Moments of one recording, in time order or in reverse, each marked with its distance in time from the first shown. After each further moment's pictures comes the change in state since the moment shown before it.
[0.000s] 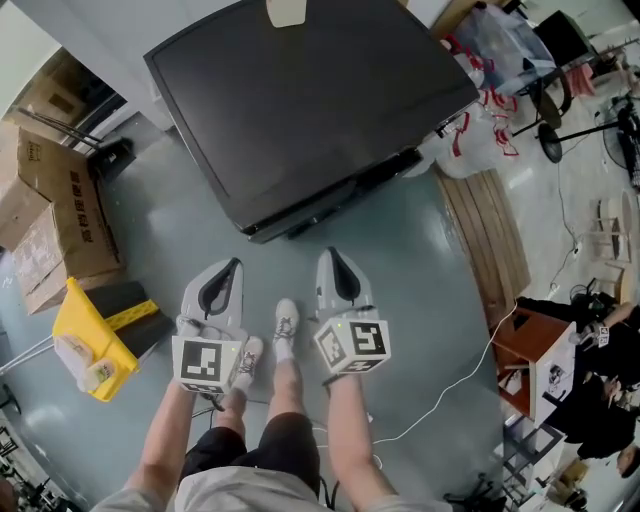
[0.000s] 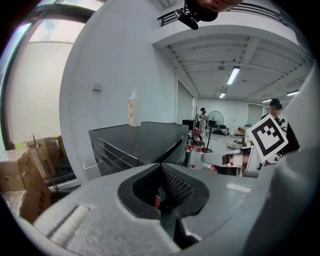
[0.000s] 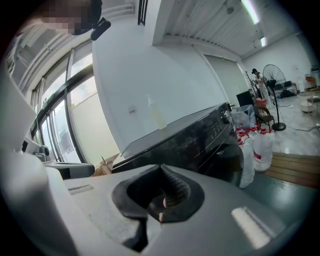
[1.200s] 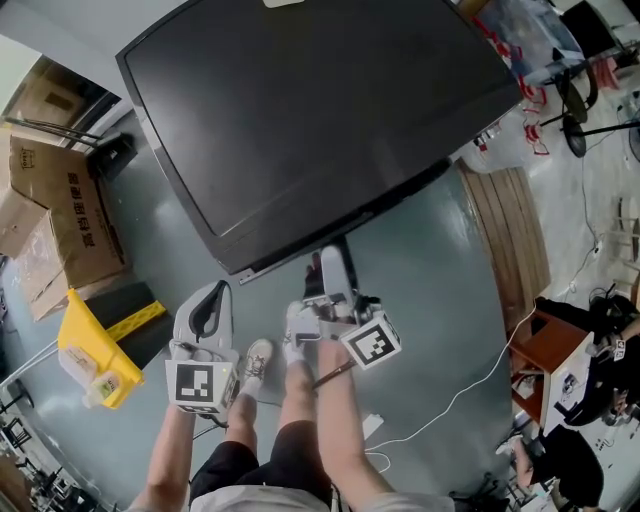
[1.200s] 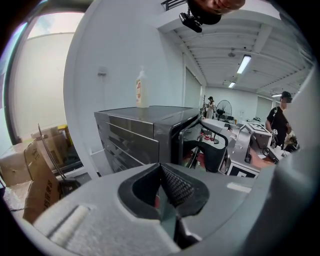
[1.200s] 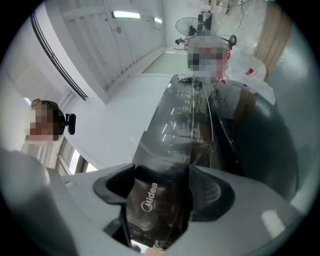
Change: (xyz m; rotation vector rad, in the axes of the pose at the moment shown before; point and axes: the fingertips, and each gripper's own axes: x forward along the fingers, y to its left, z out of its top) left arm 0.037 0.034 -0.065 -0.023 0.133 0.072; right arm 0.077 -0.032 -0.005 0.855 -0.315 0.300
